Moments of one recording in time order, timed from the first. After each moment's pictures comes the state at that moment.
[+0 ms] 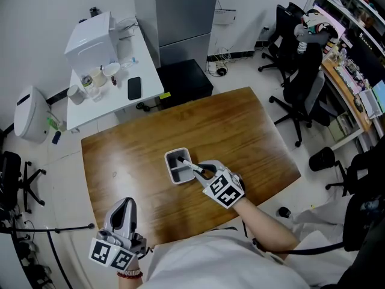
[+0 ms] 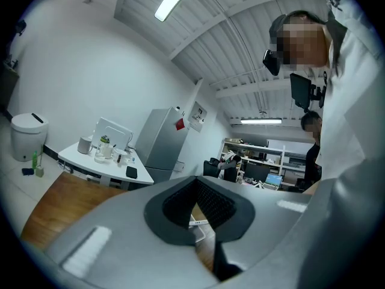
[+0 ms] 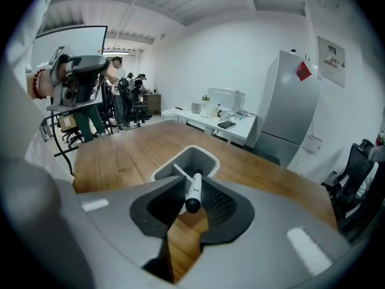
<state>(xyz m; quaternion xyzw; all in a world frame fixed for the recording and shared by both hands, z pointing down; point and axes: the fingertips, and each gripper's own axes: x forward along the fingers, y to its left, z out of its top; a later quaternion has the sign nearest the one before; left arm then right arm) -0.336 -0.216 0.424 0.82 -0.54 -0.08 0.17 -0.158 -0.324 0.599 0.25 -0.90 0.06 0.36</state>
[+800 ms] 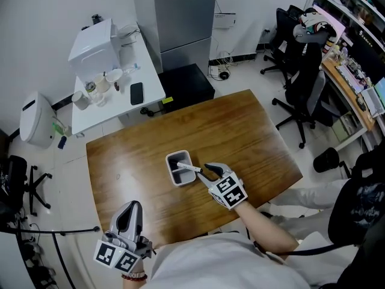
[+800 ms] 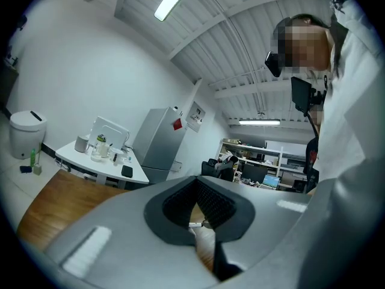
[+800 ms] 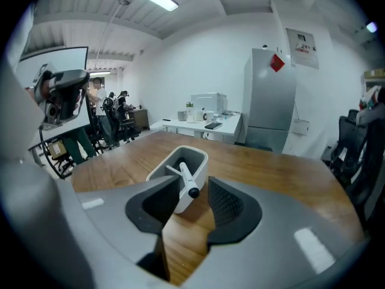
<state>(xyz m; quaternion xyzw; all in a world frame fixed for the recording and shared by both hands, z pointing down) -0.315 -0.205 0.417 0.82 -0.53 -0.09 0.18 -0.131 -0.328 0.609 0.31 -0.90 0.12 0.29</state>
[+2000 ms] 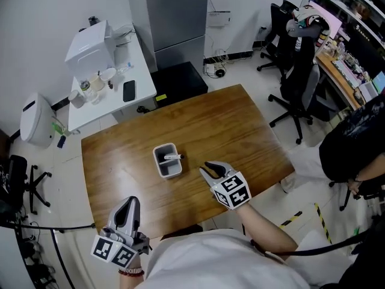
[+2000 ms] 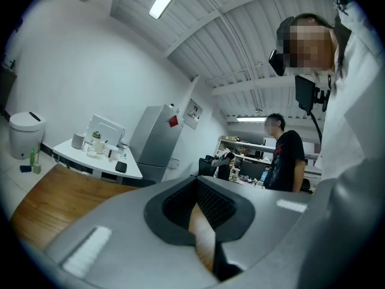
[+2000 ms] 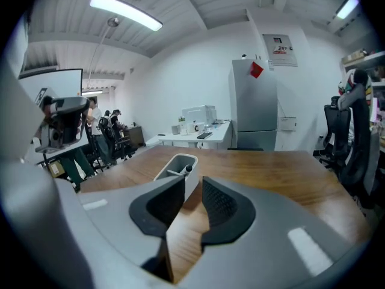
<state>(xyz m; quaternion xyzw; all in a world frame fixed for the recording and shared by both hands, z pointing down) -0.270 -0.187 0.413 0.82 -0.53 -0.08 0.18 -0.076 -0.307 0.575 0.35 -0.90 0.15 0.22</state>
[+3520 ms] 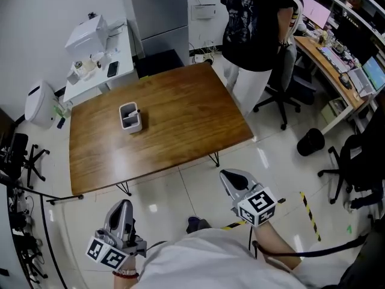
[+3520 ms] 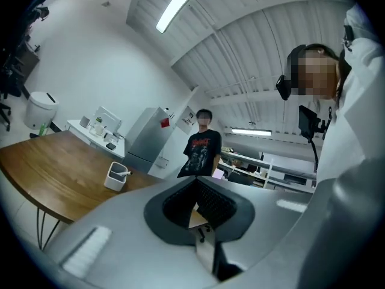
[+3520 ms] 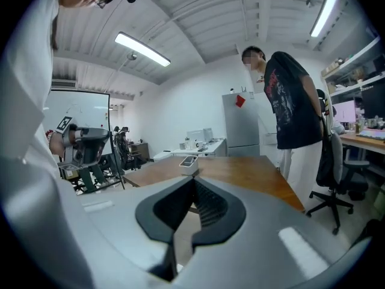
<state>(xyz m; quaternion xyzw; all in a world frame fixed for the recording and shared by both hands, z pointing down) -0.059 0.042 0.401 0.81 -0.53 -0.15 0.21 0.202 -0.059 0.494 0.36 -0.92 0.12 0.12</state>
